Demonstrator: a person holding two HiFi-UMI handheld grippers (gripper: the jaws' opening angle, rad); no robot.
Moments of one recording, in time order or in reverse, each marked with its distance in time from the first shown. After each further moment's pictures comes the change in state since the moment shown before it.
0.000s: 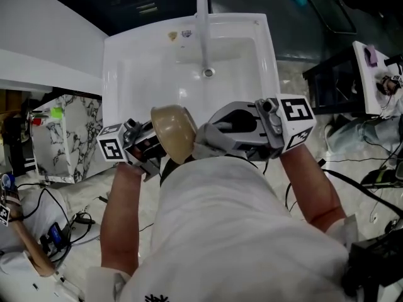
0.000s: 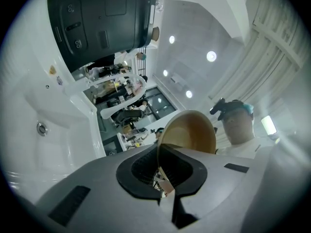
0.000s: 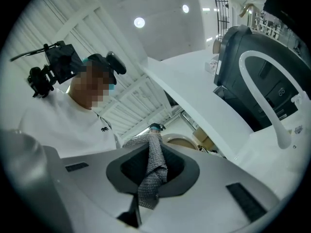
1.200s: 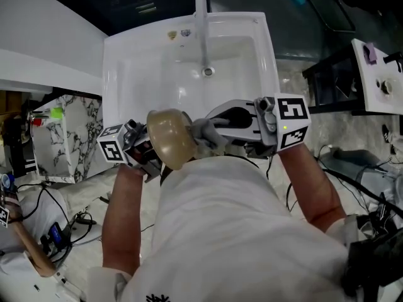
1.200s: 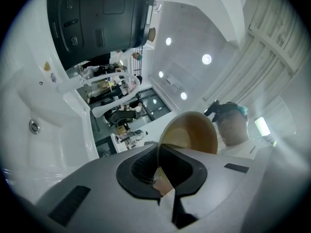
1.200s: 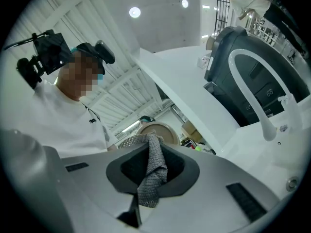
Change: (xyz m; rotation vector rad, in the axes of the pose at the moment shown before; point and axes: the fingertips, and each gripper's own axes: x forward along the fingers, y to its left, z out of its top) left arm 0.002 -0.015 -0.006 0.006 -0.011 -0.073; right arm -0.004 -0.018 -0.023 0.009 0.094 -0.131
